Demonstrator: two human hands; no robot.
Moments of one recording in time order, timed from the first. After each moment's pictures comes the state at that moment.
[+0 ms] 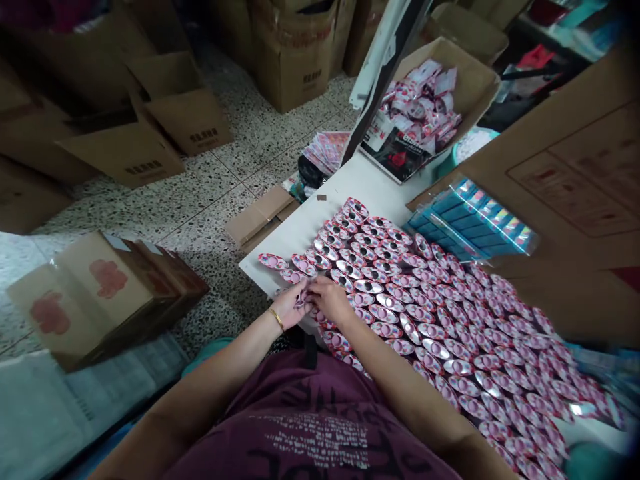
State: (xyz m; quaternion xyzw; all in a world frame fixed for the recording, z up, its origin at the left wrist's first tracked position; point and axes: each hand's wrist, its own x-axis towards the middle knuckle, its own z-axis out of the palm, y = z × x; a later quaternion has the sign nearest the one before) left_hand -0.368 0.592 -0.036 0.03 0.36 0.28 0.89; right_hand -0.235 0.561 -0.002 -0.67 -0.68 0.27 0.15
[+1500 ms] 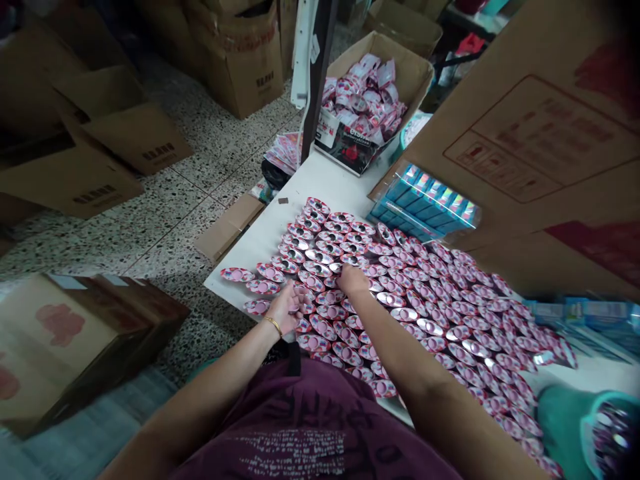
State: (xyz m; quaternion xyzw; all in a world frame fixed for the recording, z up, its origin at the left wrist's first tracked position) left_hand -0.307 0.582 -0.031 0.12 0.42 0.15 0.89; right_hand -0.107 0.562 -0.021 -0.89 -0.40 0.18 -0.11
